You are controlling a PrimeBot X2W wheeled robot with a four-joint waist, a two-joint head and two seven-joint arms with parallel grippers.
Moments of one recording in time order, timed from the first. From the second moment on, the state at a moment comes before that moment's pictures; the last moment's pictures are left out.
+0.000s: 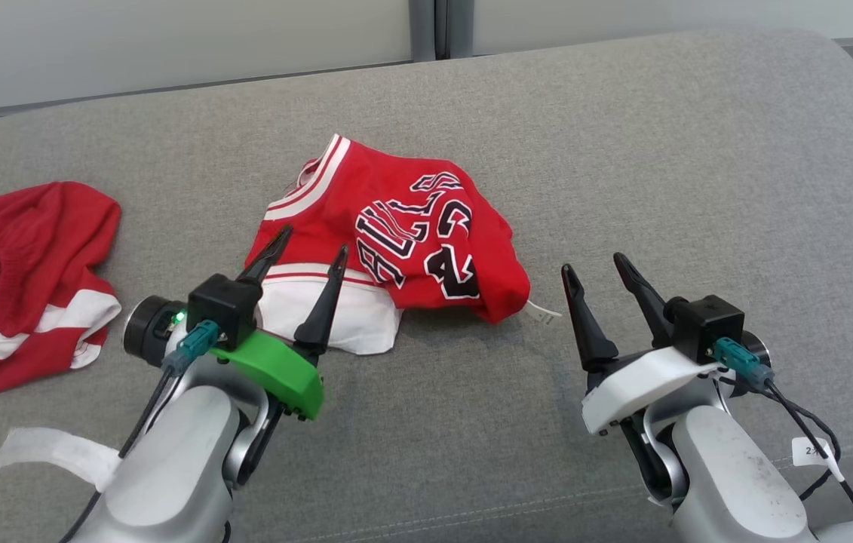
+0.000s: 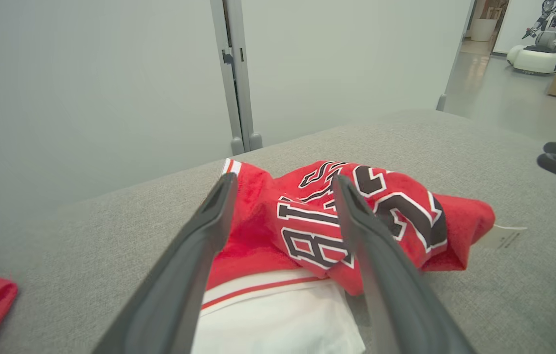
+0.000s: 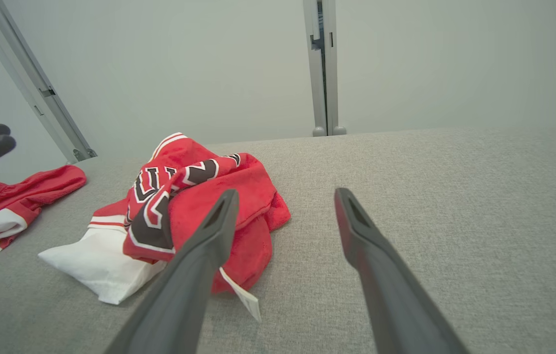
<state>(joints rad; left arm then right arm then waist) -0.54 0.27 -0.66 0.46 -0.50 -0.02 -0.26 -0.33 -0.05 0.24 0.41 0.25 0.13 -0.26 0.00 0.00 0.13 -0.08</state>
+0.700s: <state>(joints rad) -0.48 0.24 -0.54 0.85 -0.50 -0.12 -0.26 -0.34 -0.05 0.25 0.43 0.25 0.13 -0.26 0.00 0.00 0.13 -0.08</state>
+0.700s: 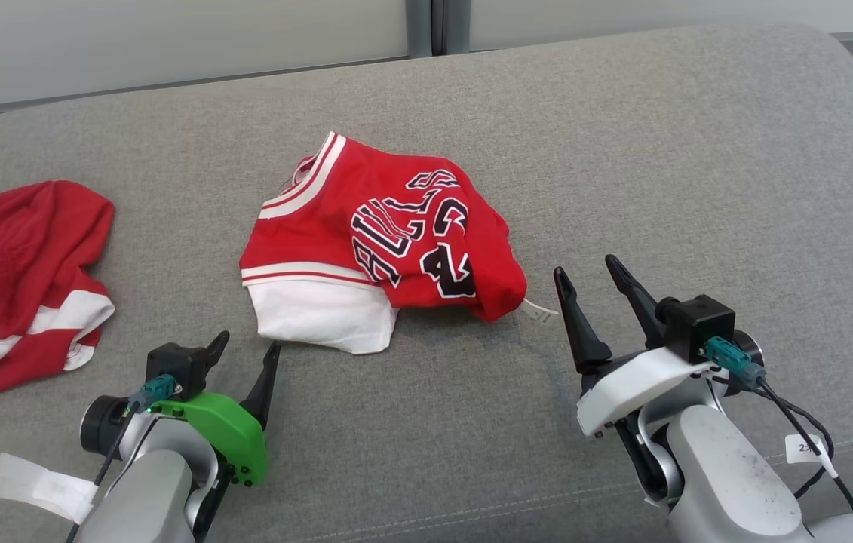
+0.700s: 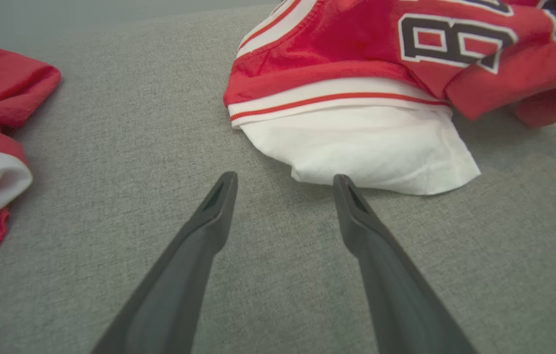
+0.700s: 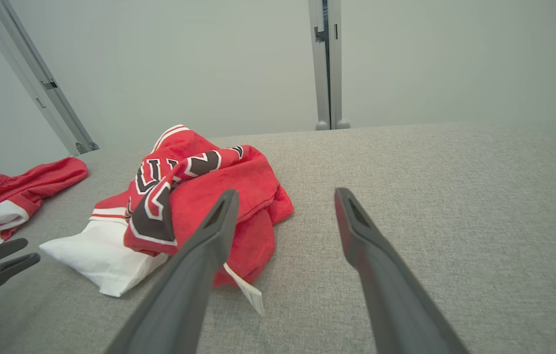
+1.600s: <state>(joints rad) -0.54 0.23 -0.66 0.96 -0.65 -0.13 -0.26 -0.34 -0.05 0.28 0.45 0.24 0.13 -0.26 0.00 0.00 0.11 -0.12</state>
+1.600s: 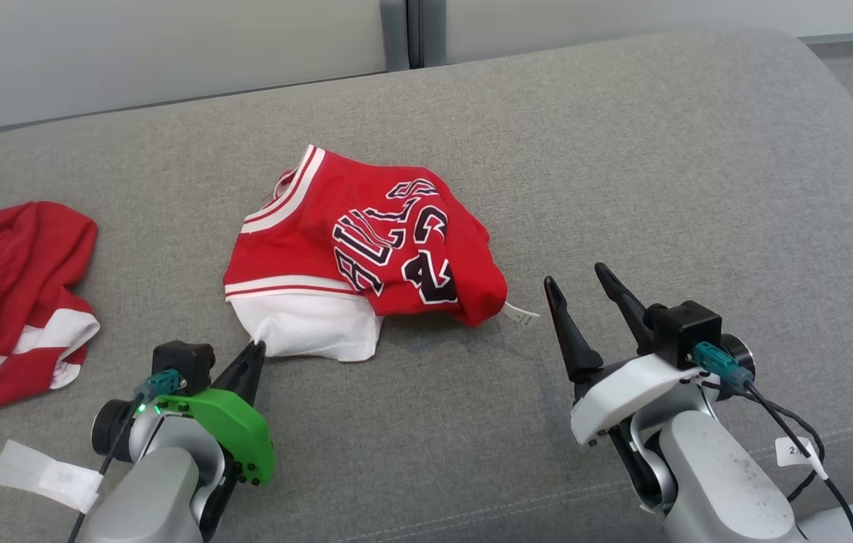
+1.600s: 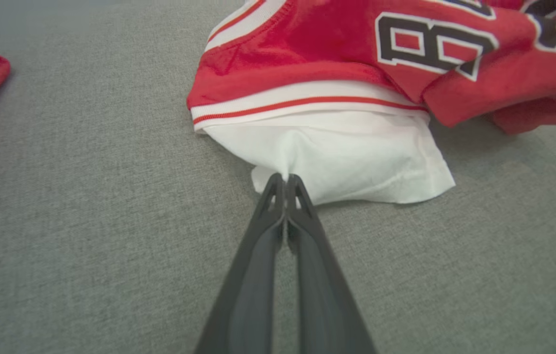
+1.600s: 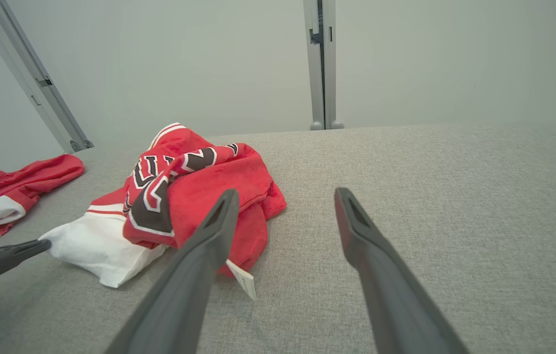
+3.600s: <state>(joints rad) -0.20 0.18 -0.26 0.49 -0.36 -0.04 -0.26 -0.32 -0.05 0.24 0.54 0.25 0.13 -0.26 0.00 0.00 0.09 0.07</state>
